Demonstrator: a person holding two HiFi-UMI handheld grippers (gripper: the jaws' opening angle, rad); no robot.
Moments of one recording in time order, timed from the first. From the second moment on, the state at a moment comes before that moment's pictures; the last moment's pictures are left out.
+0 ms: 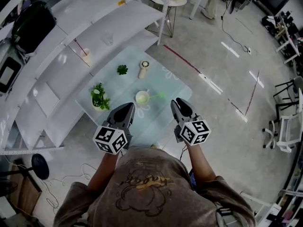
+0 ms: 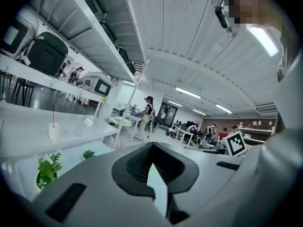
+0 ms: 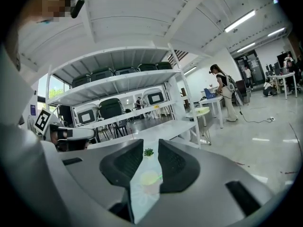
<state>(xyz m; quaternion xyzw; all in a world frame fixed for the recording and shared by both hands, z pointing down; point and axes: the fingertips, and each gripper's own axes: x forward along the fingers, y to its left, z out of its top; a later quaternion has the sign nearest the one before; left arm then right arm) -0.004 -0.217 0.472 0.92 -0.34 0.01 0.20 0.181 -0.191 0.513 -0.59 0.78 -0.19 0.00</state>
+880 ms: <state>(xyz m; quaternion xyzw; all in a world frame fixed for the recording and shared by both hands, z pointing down) -0.017 -0.216 0.468 0.91 -0.37 0.02 0.17 0.158 -0.162 0.493 -0.59 0.79 -0.15 0.01</state>
